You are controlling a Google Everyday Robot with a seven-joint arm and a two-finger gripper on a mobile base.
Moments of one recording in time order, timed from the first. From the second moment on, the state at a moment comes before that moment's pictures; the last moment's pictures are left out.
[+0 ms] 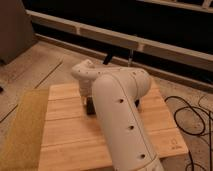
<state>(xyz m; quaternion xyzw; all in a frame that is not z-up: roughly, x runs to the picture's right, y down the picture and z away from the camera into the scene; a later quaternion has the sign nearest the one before) -0.104 0.078 0.947 -0.28 0.23 0.56 0.75</state>
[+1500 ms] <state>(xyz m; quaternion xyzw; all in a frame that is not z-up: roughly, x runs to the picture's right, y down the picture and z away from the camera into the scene) -0.053 -0.108 0.814 -0.09 0.16 0.58 0.79</state>
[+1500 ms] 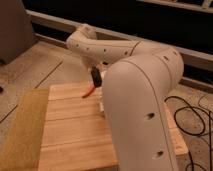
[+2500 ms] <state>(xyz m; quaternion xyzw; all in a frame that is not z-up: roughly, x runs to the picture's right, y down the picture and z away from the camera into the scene) 0.001 -0.167 0.849 -0.02 0.16 0.57 0.81</state>
